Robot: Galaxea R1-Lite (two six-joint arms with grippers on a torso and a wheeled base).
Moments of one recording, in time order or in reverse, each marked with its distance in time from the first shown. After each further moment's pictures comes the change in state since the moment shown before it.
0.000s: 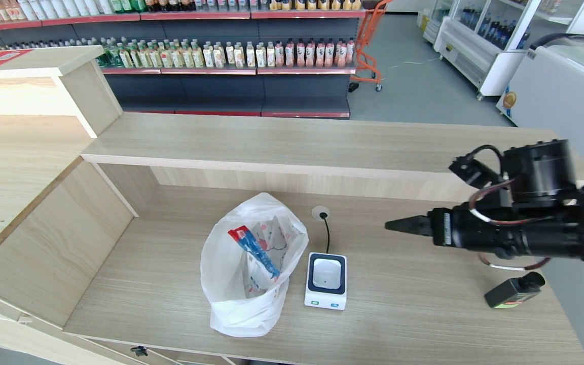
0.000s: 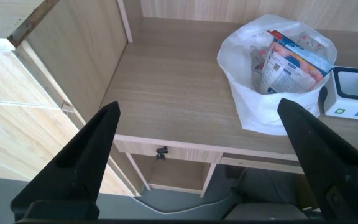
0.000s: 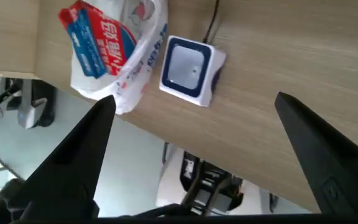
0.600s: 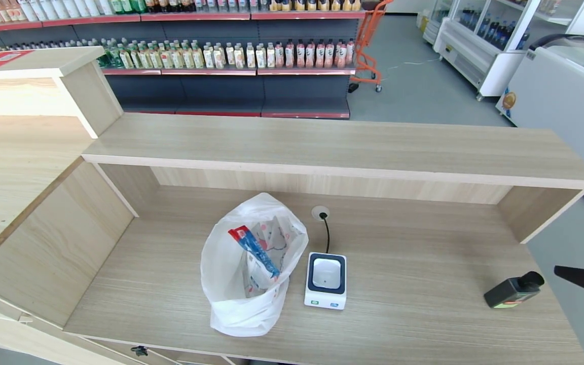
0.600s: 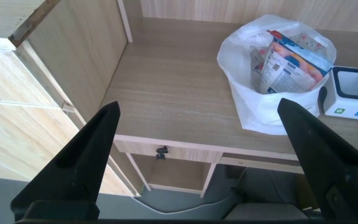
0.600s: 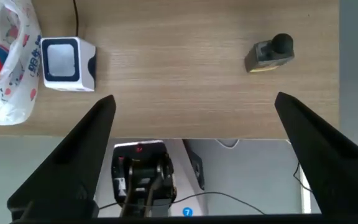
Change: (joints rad) left arm 0.000 0.000 0.000 0.000 0.000 0.000; right arm -0.463 -0.583 0.227 0.319 -0.102 -0.231
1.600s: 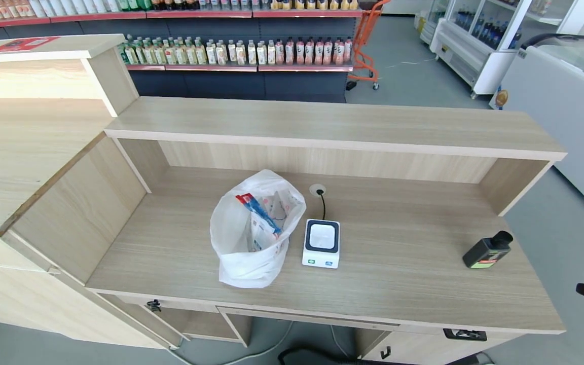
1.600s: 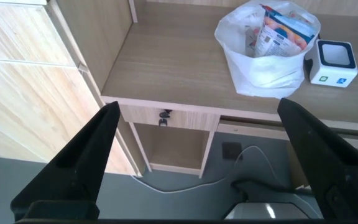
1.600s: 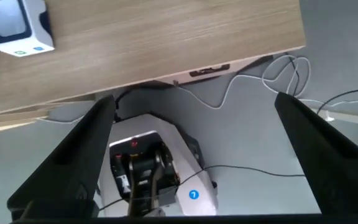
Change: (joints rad) left arm -0.001 0.000 0.000 0.000 0.000 0.001; right arm -0.067 -0.037 0.019 0.094 -0.092 0.083
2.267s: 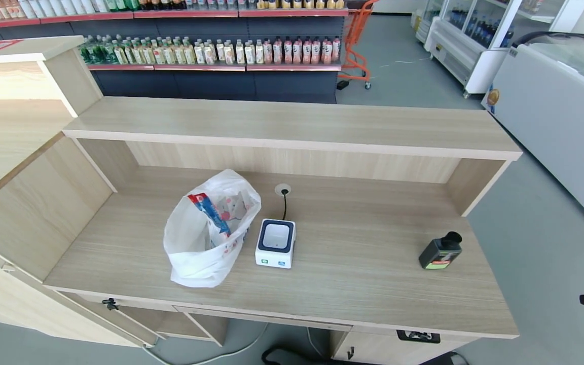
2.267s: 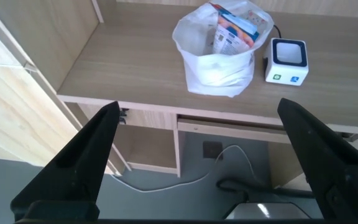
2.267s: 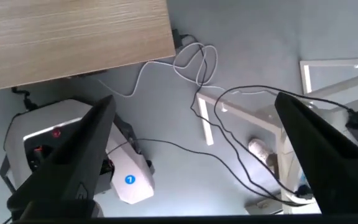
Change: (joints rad) left arm 0.001 0.000 0.000 0.000 0.000 0.002; right arm -0.054 0.207 -0.013 -0.054 -0.212 -0.218
